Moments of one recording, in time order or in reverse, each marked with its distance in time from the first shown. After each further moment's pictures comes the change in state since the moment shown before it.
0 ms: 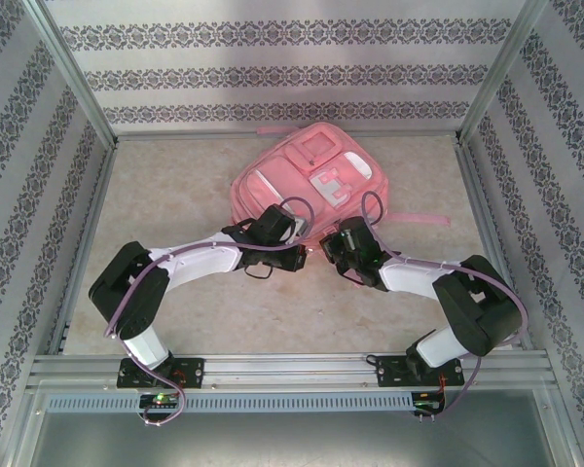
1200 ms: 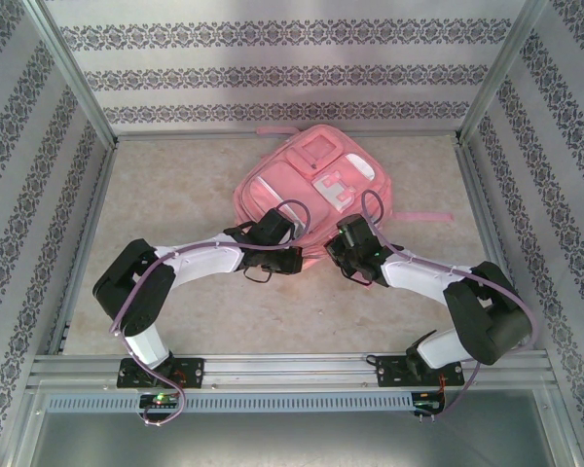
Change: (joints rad) left arm 0.006 0.032 -0.018 -0.017 -0.007 -0.116; right arm 0.010 -0.053 0.074 -0.288 0.080 -0.077
